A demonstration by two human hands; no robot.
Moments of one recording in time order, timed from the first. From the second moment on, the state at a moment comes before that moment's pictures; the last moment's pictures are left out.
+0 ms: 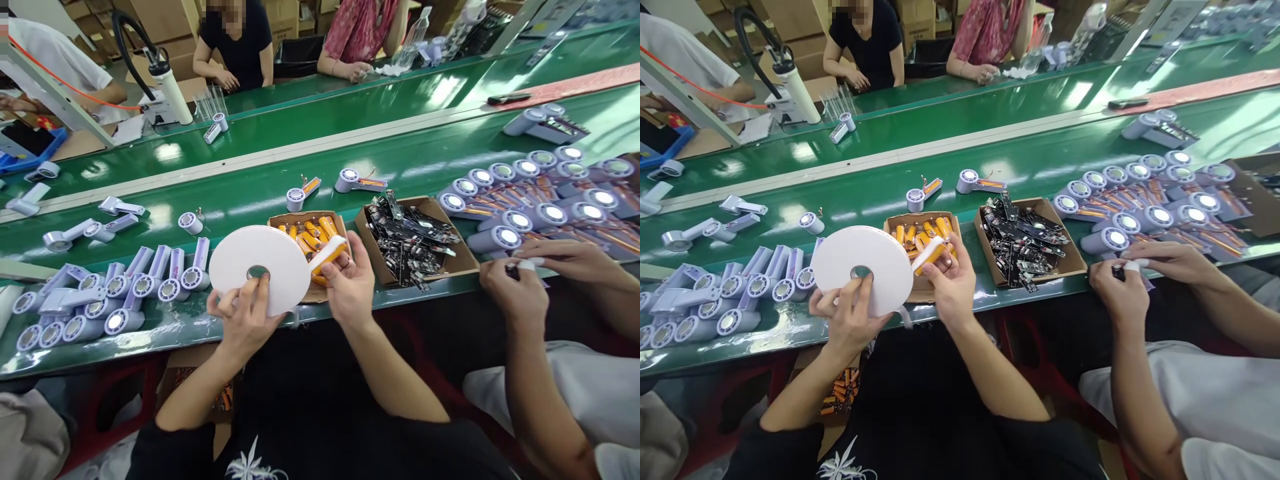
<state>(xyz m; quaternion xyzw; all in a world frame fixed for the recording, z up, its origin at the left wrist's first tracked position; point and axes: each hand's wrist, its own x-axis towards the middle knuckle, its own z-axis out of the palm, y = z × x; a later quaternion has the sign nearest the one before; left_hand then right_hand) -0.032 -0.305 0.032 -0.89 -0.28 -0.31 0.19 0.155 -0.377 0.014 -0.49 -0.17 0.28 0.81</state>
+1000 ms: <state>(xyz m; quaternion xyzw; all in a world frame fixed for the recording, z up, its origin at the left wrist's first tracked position) -0.074 -0.115 0.057 -0.85 -0.53 0.07 -0.01 0.218 -0.505 -0.021 -0.59 -0.04 0.19 0.78</state>
